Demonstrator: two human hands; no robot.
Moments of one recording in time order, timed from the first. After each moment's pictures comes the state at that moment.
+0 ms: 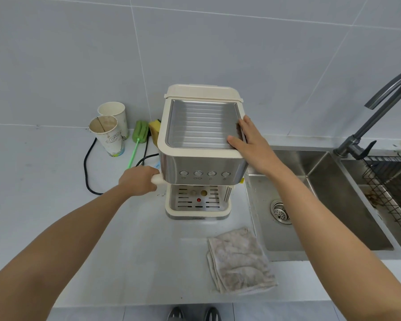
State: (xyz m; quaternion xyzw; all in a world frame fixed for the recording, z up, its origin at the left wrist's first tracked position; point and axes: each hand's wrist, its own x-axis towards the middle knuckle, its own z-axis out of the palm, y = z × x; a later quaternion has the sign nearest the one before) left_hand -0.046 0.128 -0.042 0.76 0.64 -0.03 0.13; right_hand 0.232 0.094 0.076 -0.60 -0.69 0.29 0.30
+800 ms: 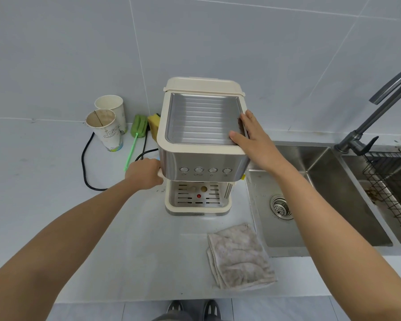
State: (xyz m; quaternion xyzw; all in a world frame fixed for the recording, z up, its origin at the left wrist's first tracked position) left_hand -0.029 0.132 -0.038 0.76 0.64 -0.03 0.11; right_hand 0.232 0.092 0.078 -0.59 -0.69 0.29 0.29
